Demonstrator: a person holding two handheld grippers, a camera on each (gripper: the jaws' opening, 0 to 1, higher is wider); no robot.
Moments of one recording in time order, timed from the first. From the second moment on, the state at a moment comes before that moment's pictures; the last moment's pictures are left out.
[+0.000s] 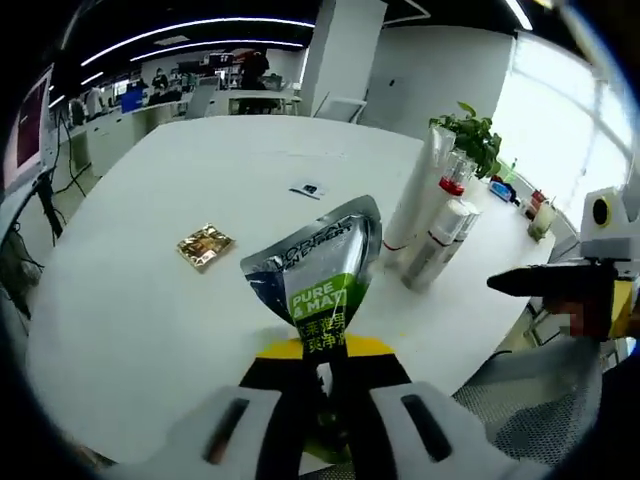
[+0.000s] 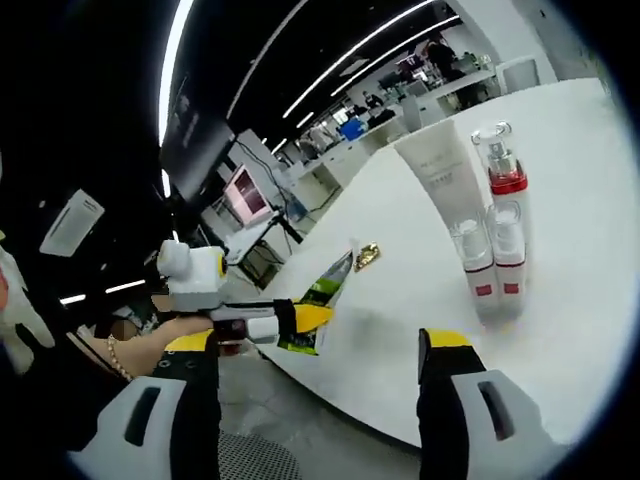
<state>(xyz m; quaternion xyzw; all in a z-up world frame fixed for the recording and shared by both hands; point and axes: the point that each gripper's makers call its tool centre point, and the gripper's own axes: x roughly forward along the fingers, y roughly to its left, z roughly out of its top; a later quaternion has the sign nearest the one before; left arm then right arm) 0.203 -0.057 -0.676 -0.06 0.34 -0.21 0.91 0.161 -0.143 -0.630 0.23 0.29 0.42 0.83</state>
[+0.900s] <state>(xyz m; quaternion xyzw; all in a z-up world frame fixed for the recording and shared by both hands) 0.147 -0.091 -0.619 -0.04 0.32 -0.33 0.89 0.169 -0.093 -0.594 0.37 0.23 0.43 0.79</state>
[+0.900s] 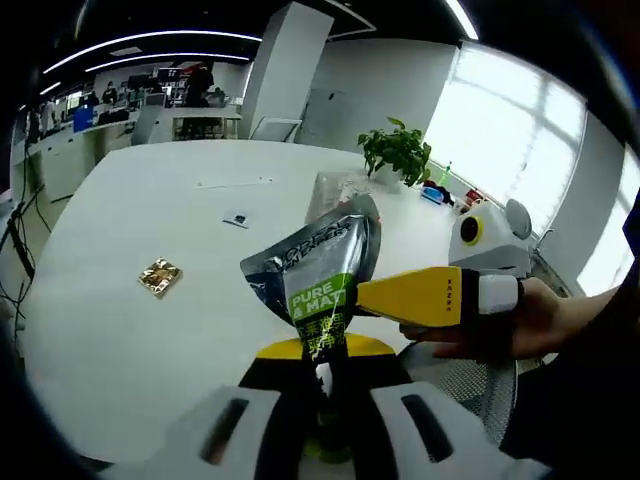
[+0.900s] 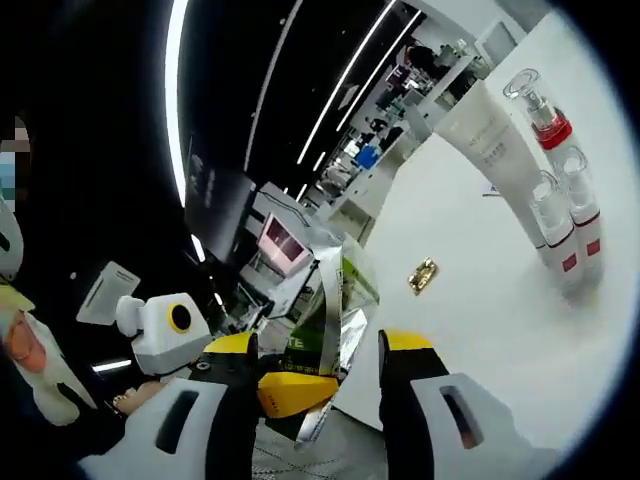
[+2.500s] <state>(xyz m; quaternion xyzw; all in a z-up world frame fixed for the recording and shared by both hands) 0.140 -0.084 -0.514 -0.31 0.21 -0.55 0.75 0.164 -0.094 -0.492 0.42 0.18 0.59 0.66</state>
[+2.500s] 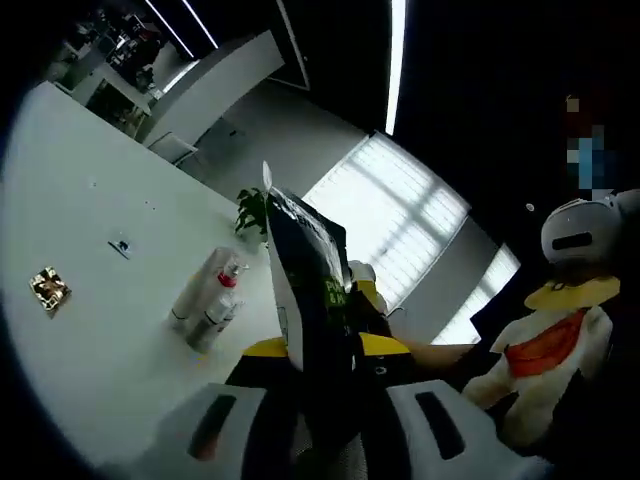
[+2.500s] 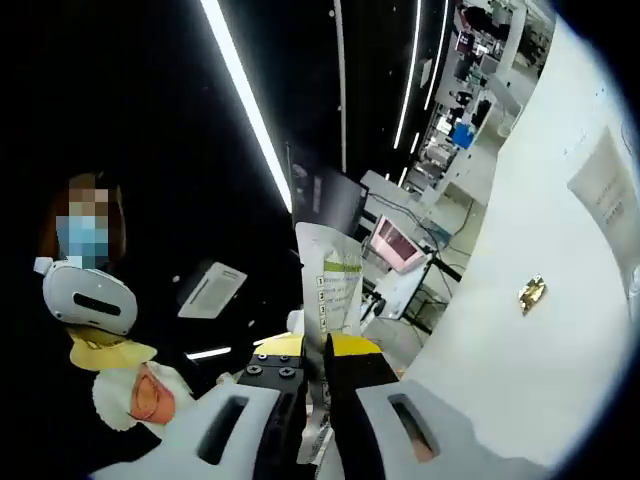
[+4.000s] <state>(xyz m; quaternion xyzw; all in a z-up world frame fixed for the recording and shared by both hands) 0.185 -0.068 -0.461 -0.48 0.12 -0.46 0.74 0.185 -0.119 -0.464 0.61 0.09 0.41 0.67</state>
